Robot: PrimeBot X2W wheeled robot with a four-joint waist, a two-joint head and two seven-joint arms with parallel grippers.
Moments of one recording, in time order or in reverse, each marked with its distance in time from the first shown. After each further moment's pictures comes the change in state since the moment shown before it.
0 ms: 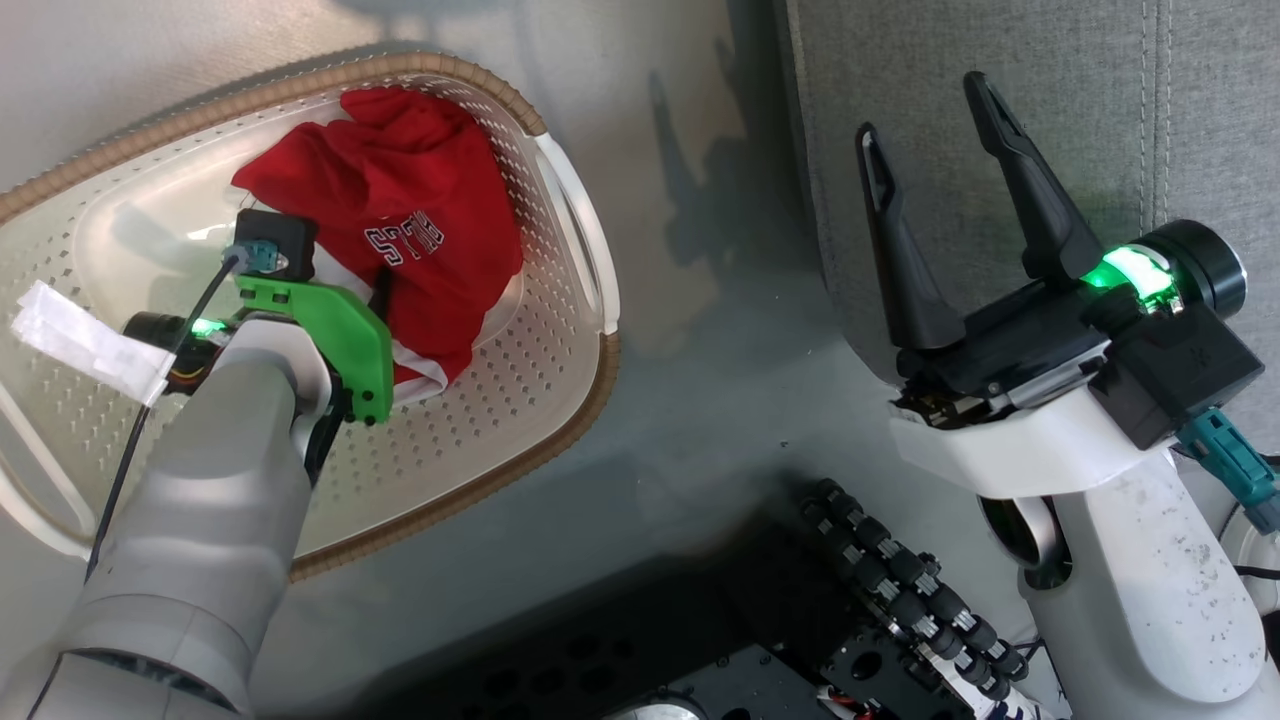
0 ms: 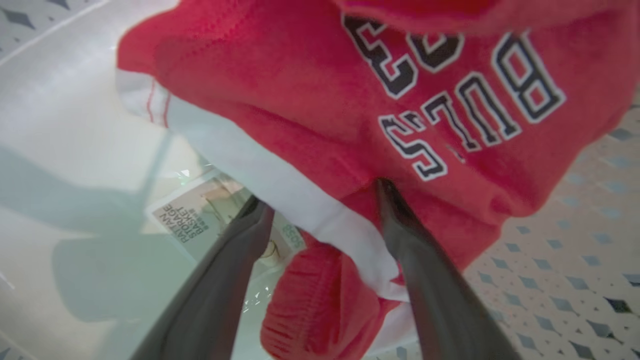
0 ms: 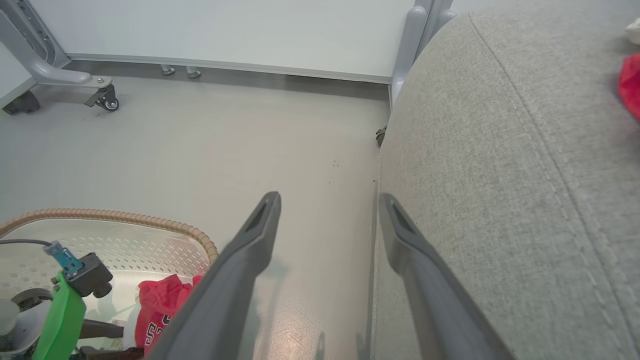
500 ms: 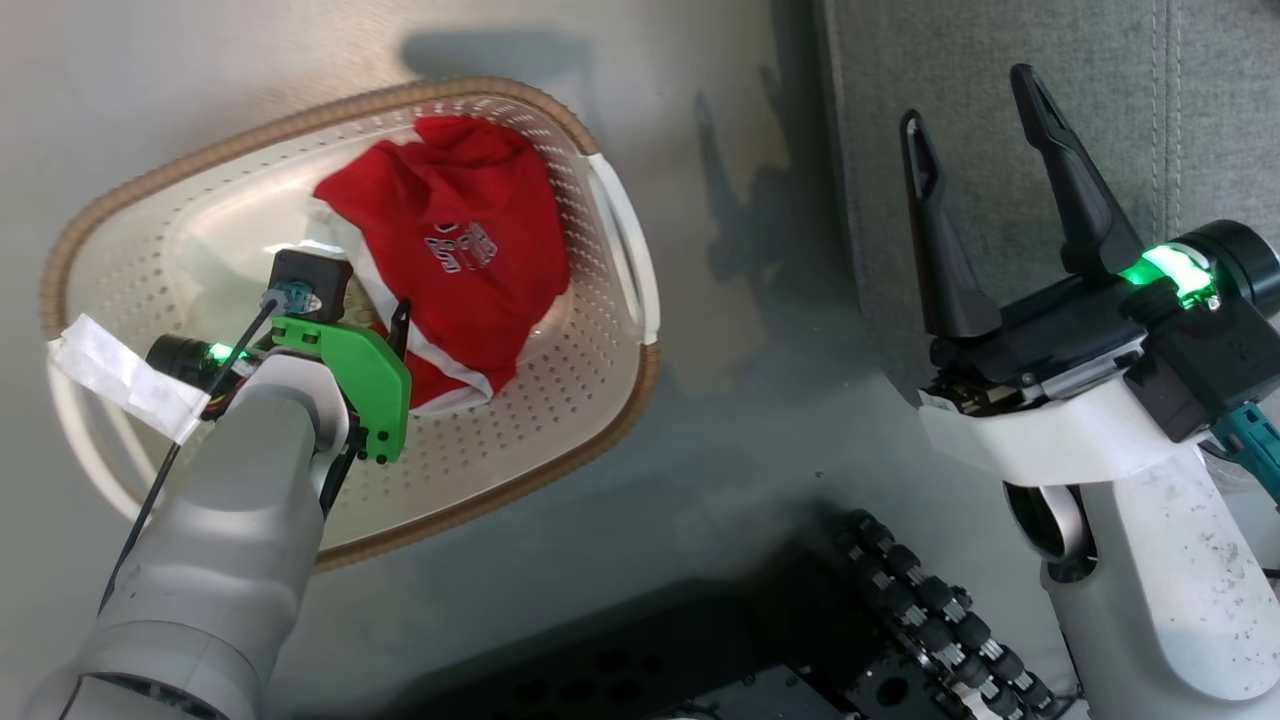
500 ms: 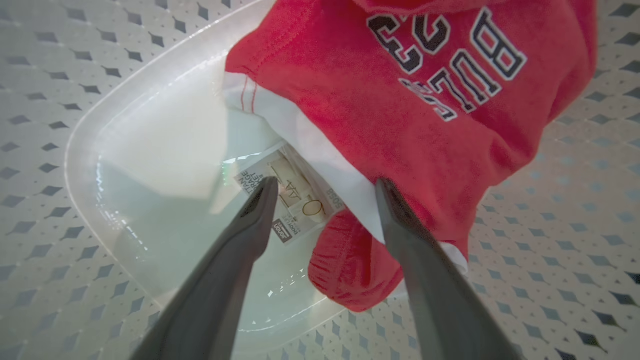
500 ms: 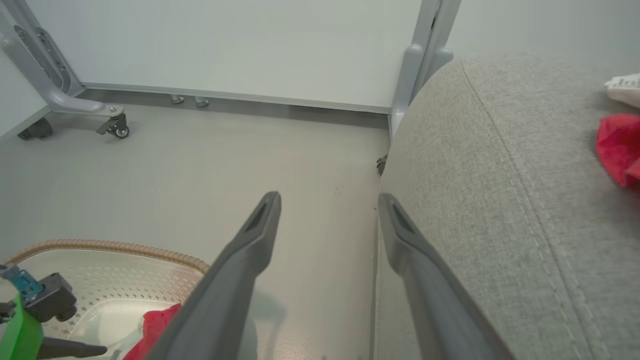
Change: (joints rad) left arm 0.049 -0.008 -0.024 -0.007 0.070 0.004 -0.044; right arm 0.010 -0.010 -0.047 -0.004 -0.003 0.000 0.000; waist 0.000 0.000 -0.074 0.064
